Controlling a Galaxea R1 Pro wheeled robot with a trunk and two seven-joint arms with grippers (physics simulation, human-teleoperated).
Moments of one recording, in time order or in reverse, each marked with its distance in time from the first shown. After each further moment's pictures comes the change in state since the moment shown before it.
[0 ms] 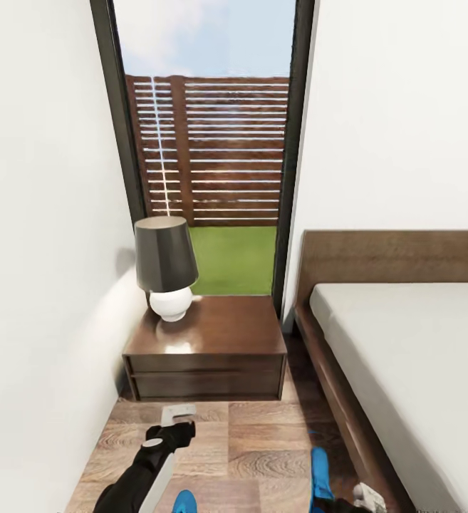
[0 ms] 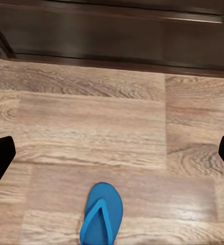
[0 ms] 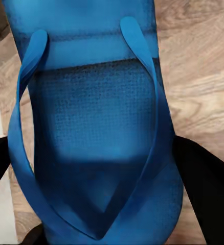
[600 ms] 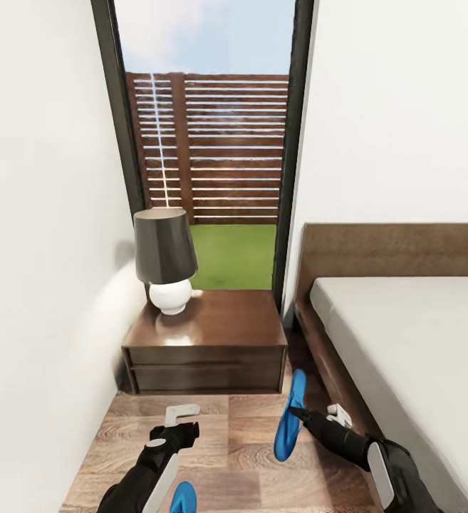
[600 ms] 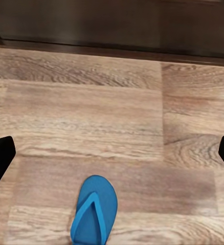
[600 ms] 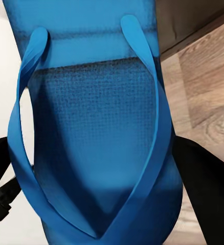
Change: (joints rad) left arm 0.000 -0.012 -0.009 0.001 0.006 0.002 0.000; right arm -0.121 0.121 0.002 -0.299 -0.184 0.234 0.006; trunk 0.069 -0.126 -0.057
